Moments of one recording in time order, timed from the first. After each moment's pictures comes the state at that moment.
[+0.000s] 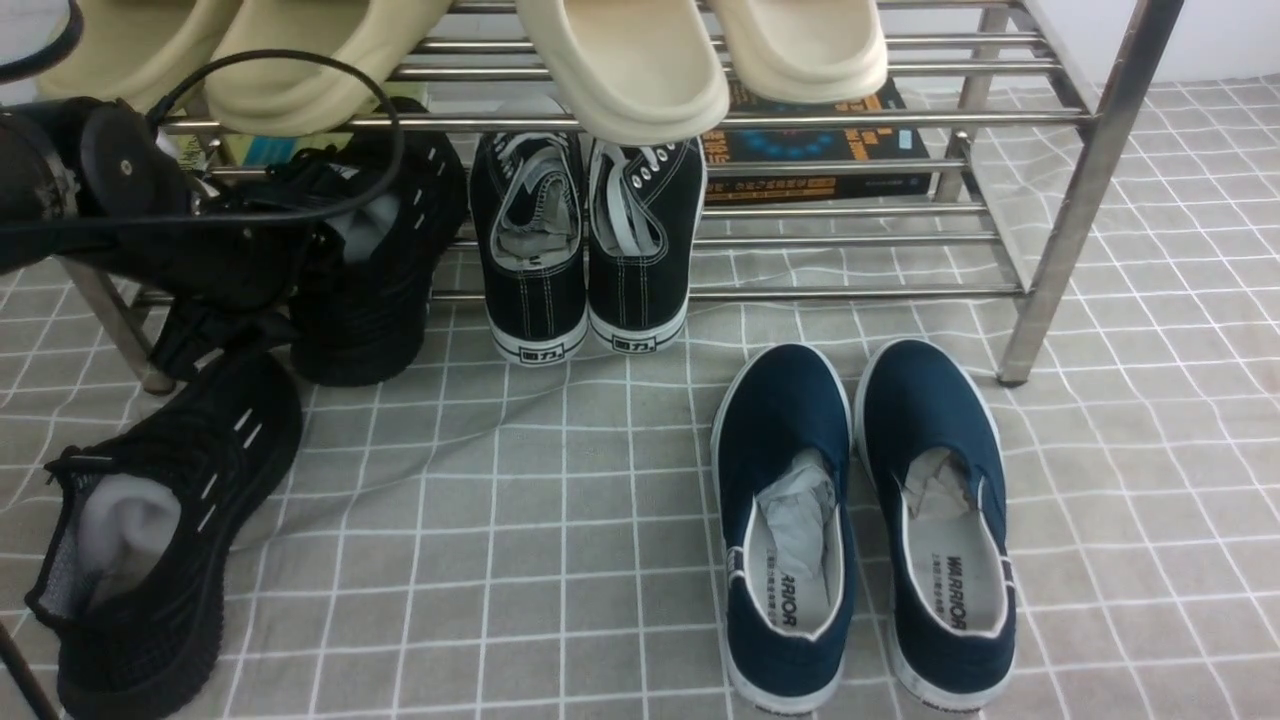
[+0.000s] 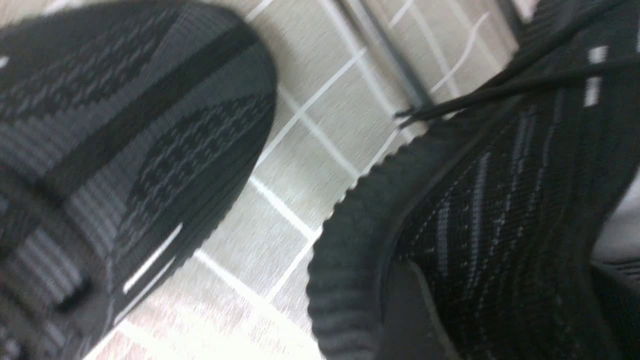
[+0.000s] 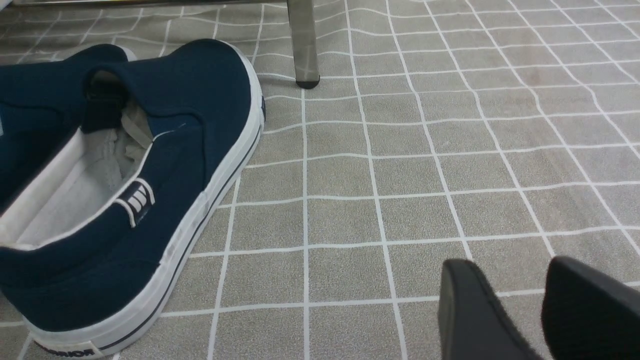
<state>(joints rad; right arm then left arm) 0.01 -0.01 0.01 0.01 0.39 0.07 -0.10 1.69 -1.19 -0.11 0.42 -0.84</state>
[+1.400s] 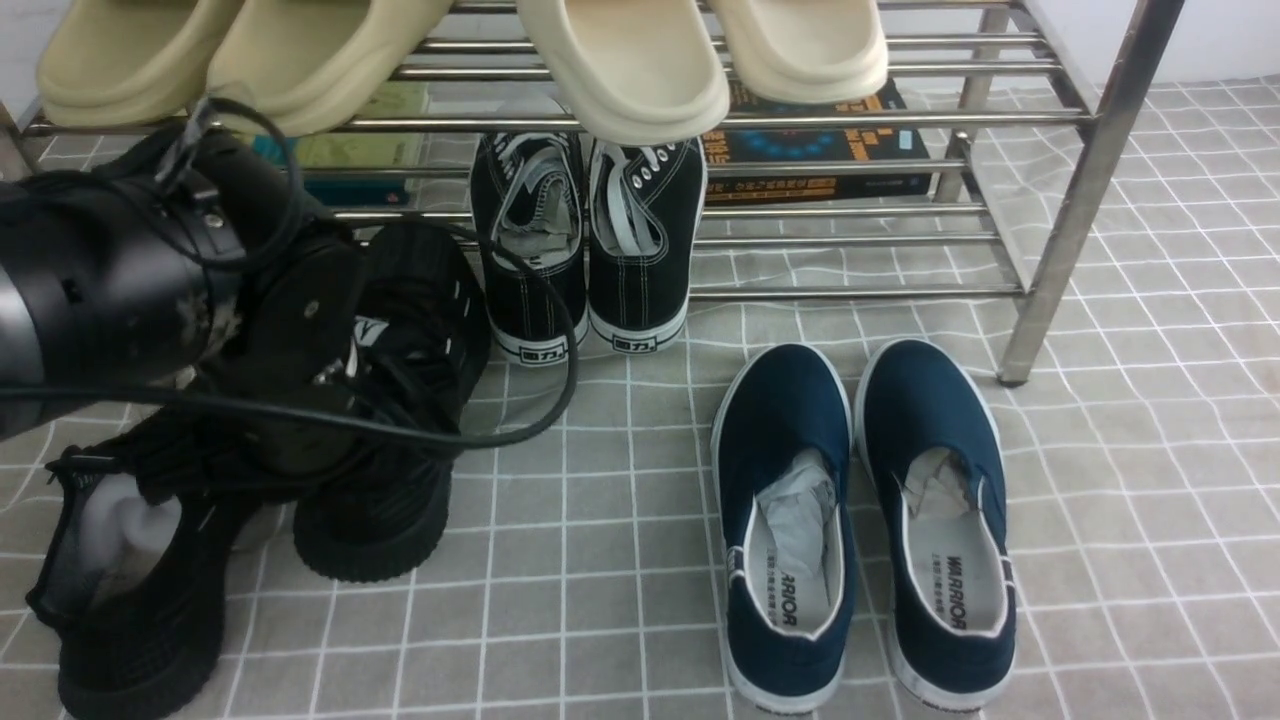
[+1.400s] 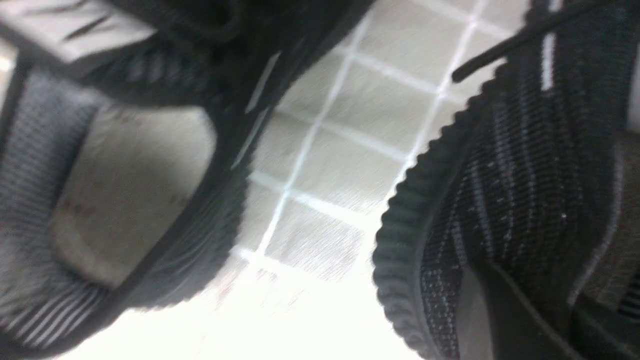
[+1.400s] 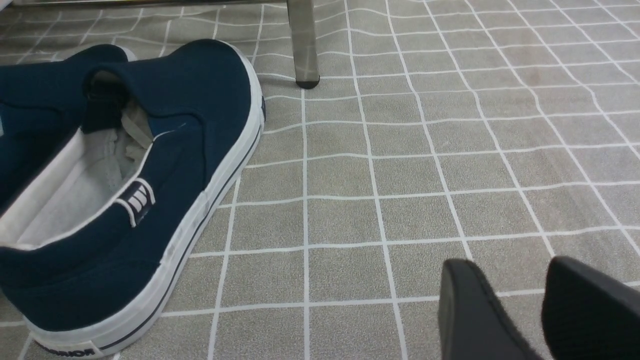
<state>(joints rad) 0.01 -0.01 0.01 0.01 0.39 0.07 -0.50 1.52 -1.05 0.39 0.96 -1.11</state>
